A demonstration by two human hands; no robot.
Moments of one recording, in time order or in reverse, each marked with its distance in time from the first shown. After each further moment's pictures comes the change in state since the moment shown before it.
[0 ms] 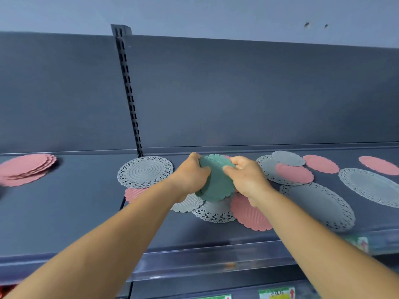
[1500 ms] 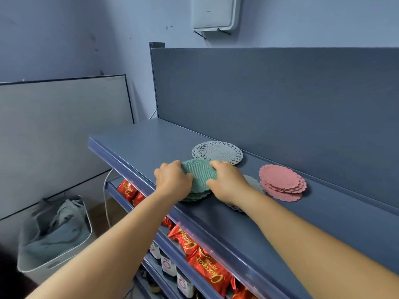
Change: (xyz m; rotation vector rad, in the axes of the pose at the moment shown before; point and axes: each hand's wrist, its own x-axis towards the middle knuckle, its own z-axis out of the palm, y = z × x) left_hand -0.183 -0.237 -0.440 0.340 0.948 -0.637; right_hand -0.142 -0.249 0.485 -0.557 -0.813 -0.749
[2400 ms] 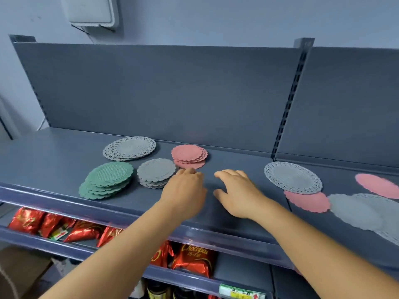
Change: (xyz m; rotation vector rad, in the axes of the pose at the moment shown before) left_hand -0.117 0.074 0.072 0.398 -0.256 0.946; right_hand -0.167 0.099 -0.041 -0.202 0.149 0.313
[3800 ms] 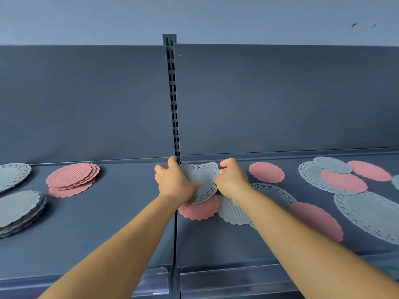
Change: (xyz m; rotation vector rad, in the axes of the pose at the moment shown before) left_hand 0.110 0.227 0.061 -0.610 -0.022 -0.272; right_hand -0.034 0.226 -0.066 0.575 0.367 0.629
